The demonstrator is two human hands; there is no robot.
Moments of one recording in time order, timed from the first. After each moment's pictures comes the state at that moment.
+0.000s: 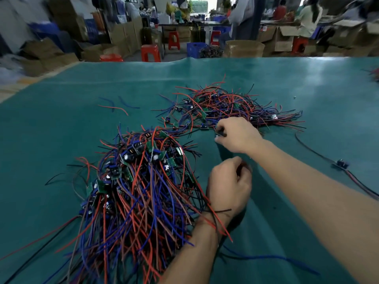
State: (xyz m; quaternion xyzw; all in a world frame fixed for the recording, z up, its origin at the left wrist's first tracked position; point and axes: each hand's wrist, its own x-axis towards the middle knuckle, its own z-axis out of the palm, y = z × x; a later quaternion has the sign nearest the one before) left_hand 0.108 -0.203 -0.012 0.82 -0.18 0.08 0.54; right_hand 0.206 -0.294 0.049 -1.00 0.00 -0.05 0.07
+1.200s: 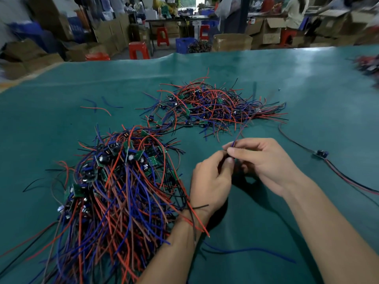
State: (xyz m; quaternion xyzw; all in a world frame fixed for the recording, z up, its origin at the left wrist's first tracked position) left_hand 0.108 -0.204 -0.015 0.80 -0.20 0.06 0.56; right_hand 0.099 -0.347 0.017 -0.70 0.04 -0.03 0.71
